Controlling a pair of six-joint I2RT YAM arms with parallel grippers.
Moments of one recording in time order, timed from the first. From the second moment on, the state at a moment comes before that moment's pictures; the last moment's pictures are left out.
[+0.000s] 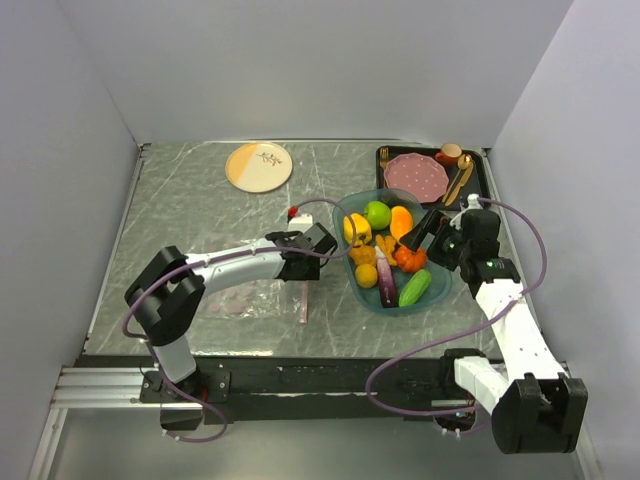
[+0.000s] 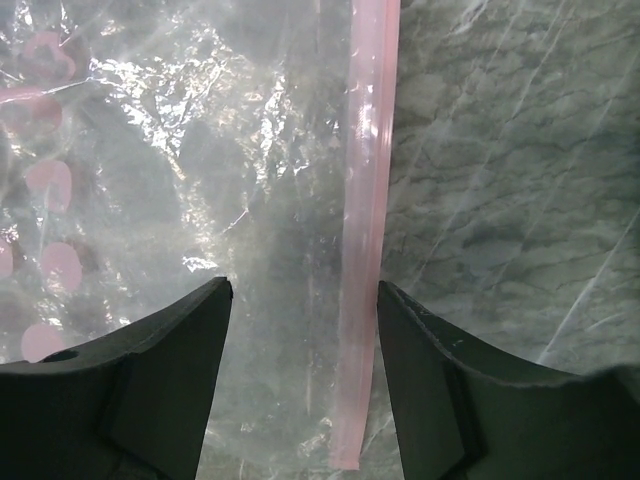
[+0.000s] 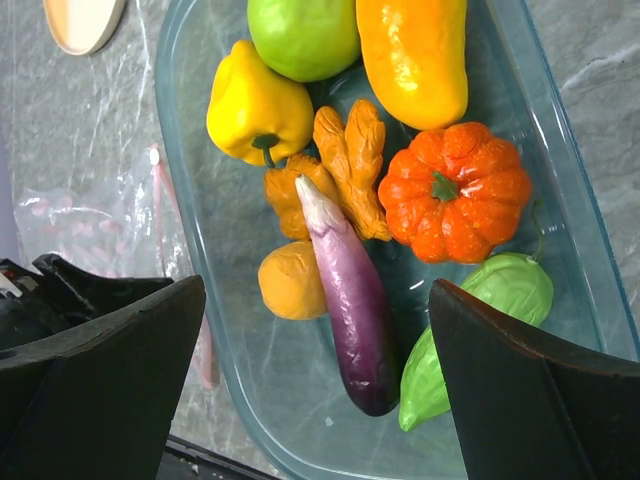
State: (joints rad) left arm -0.89 1.74 1.18 -0.62 -0.48 -0.81; right arm -0.01 0.97 0.72 -0.40 -0.32 0.53
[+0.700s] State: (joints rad) left arm -0.92 1.85 1.29 -0.68 -0.55 -0.86; right arm -0.01 0.97 0.72 -0.41 -0.32 0.54
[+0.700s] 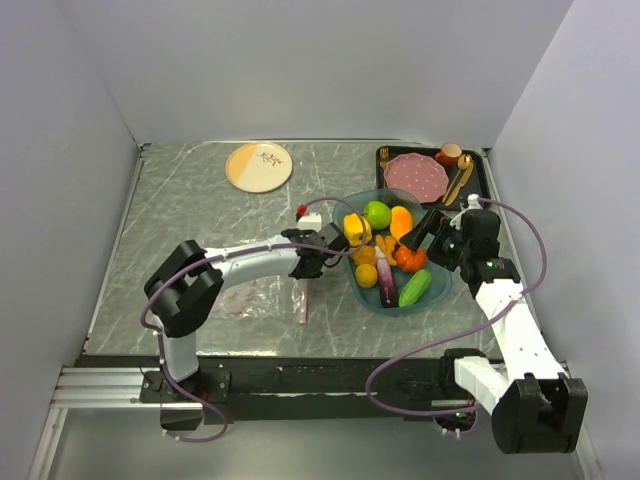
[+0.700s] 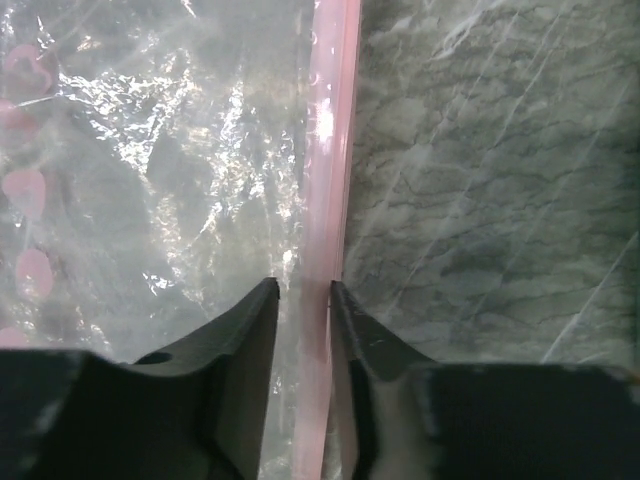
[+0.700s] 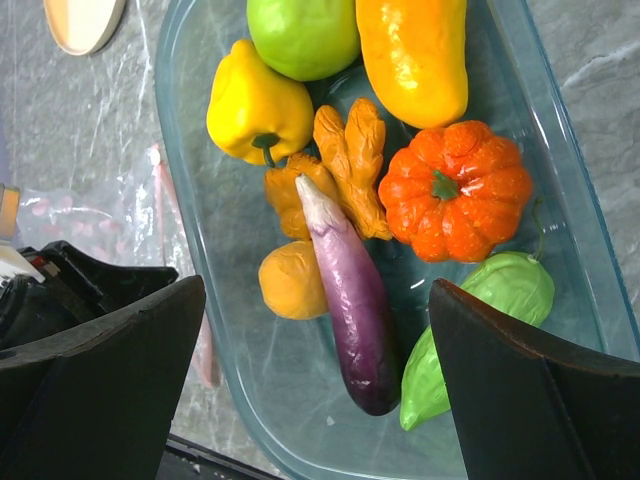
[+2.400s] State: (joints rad) left arm -0.91 1.55 1.37 -0.74 -0.53 -0.83; right arm 0.52 1.35 0.84 0.12 -0.66 0.89
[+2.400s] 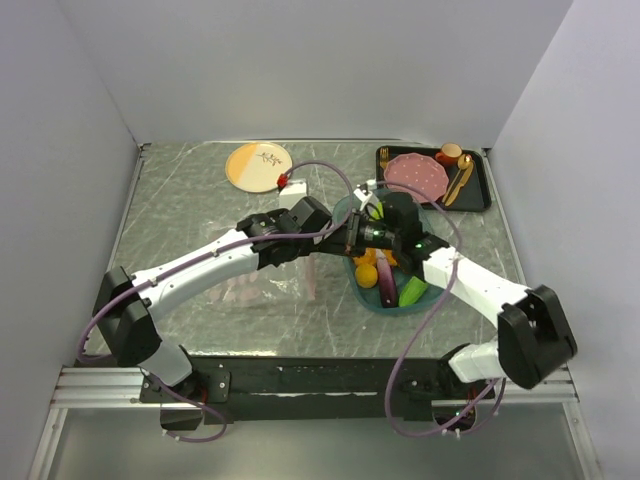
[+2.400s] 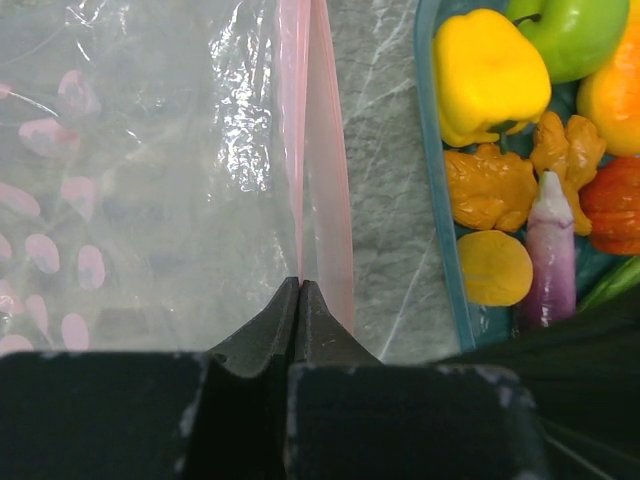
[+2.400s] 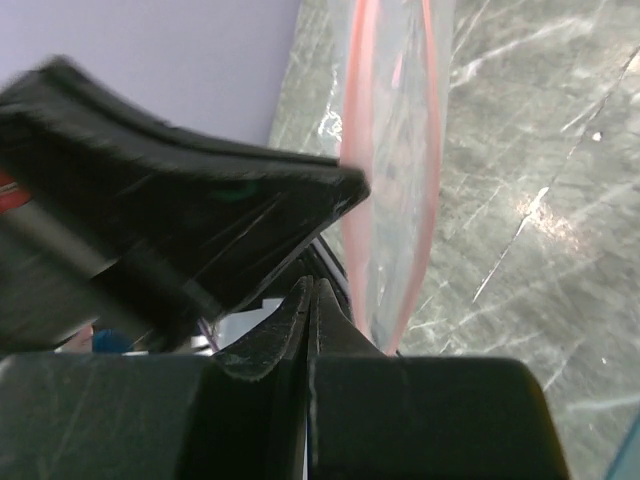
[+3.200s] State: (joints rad) left arm -0.90 1.44 1.33 -0.76 -0.51 -0.80; right arm 0.58 1.71 1.04 0.02 -0.47 0.81
